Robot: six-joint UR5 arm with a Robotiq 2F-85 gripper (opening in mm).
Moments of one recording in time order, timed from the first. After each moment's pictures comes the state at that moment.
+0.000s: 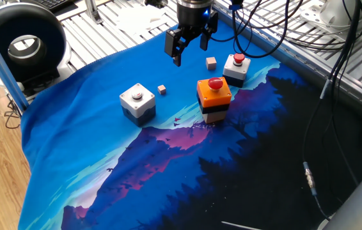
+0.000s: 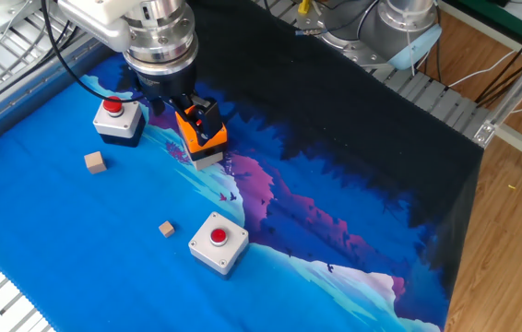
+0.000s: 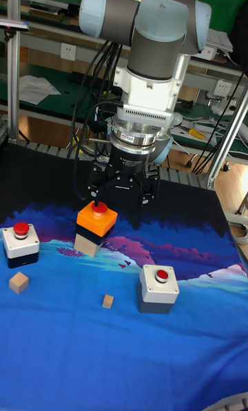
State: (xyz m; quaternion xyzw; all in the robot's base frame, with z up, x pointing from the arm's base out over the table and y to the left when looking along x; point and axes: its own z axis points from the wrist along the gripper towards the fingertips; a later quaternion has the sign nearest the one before) arm 0.544 0.002 0.190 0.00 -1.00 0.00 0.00
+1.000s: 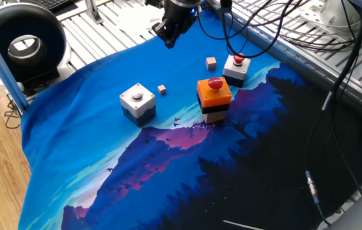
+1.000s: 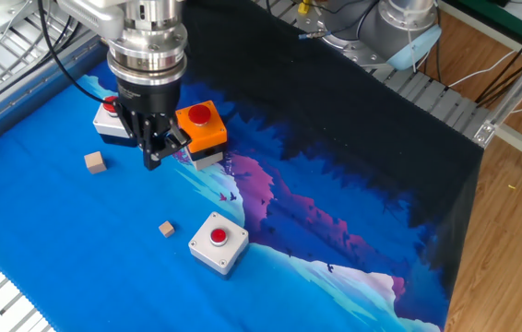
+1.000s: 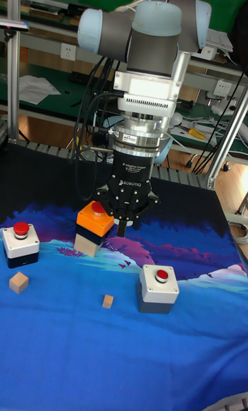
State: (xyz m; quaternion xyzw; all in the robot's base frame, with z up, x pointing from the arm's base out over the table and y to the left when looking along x) arm 0.622 0.016 0.197 -0.02 -0.99 -0.03 -0.15
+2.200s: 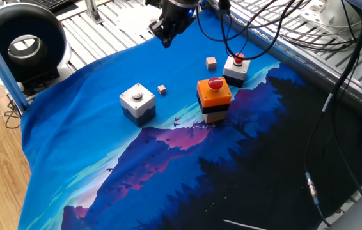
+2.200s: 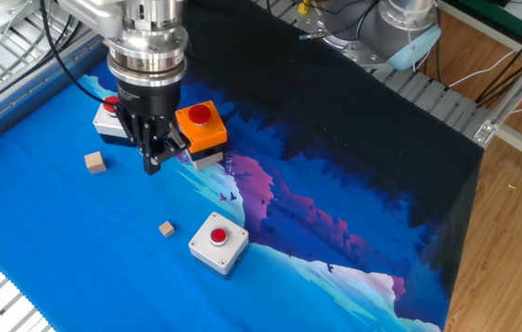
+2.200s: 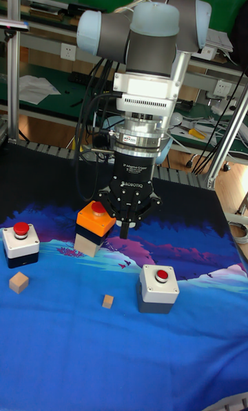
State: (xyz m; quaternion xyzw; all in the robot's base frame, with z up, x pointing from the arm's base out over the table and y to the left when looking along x) arm 0.624 0.021 0.196 -0.04 -0.99 -0.04 -0.15
